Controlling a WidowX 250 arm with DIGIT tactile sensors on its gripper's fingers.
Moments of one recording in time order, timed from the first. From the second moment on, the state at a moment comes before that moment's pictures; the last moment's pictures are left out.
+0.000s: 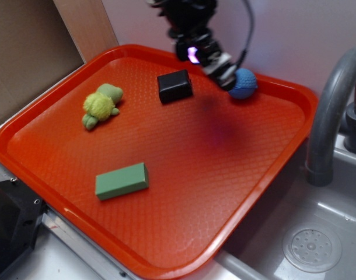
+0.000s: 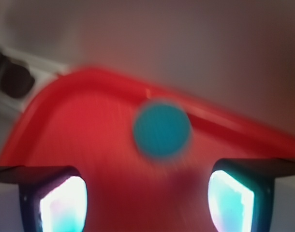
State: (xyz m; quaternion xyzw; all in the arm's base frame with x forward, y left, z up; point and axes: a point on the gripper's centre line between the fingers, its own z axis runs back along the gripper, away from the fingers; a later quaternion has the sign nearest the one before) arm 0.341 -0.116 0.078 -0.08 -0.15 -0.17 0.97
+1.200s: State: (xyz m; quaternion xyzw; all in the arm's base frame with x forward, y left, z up) arm 0.288 -0.077 0.101 0.04 -0.11 -0.17 0.98
